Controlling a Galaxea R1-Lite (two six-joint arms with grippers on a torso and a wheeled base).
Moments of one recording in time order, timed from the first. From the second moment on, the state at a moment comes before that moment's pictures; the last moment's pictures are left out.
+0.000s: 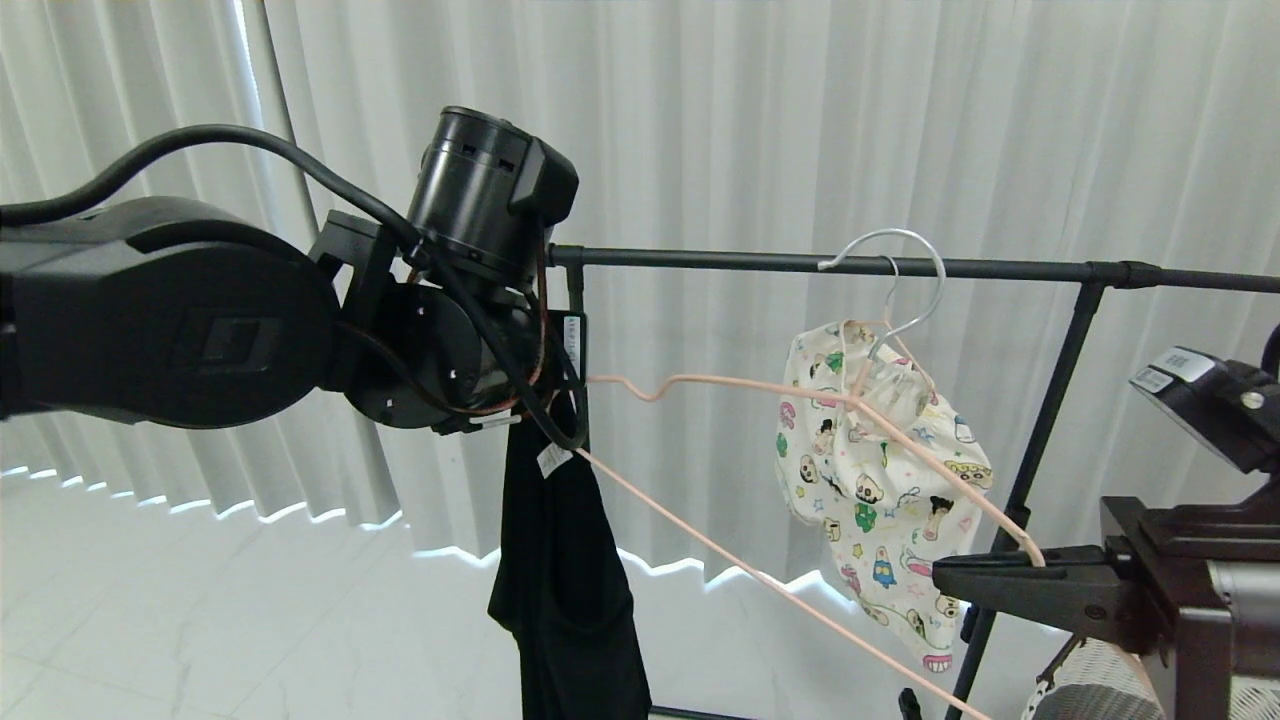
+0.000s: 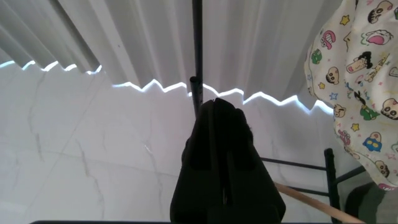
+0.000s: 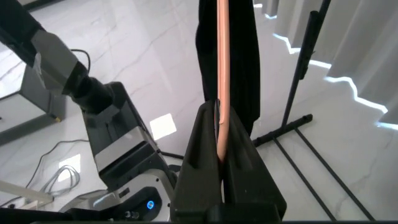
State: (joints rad) left arm -0.65 1.75 -1.45 0.29 0.59 -0.28; right arm 0.66 1.20 -0.66 -0.18 0.54 0.19
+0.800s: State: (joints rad) left arm -0.71 1.80 -1.54 0.29 0.65 -0.29; right arm 0.69 1.35 -0.72 -0.29 0.50 0.19
